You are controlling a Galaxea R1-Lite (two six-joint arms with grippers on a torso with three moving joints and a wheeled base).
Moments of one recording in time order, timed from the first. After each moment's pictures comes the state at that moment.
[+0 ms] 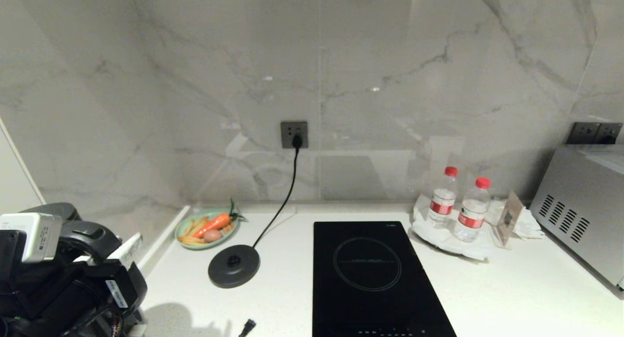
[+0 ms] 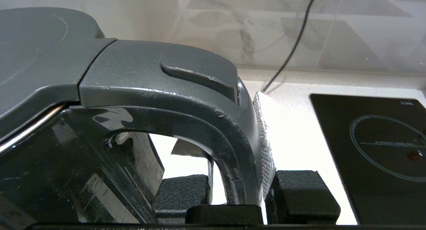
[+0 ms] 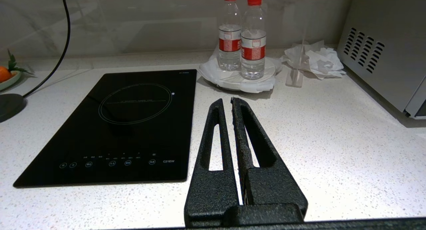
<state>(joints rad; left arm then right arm) -0.50 1.17 -0.13 -0.93 0.53 -0.07 0.00 0.00 0.00 0.00 0.00 0.00</state>
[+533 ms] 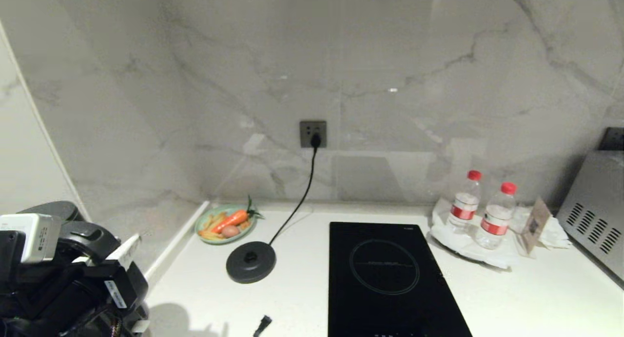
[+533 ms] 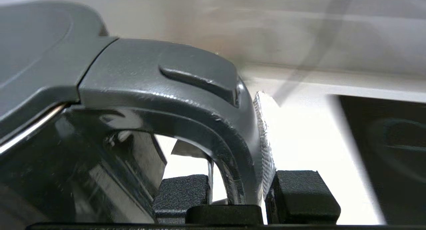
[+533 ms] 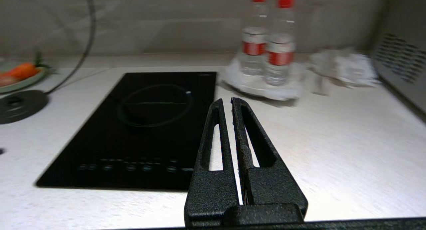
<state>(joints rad) -0.48 1.17 -0.13 -0.93 0.53 -0.07 0.00 0.00 0.00 0.00 0.00 0.00</state>
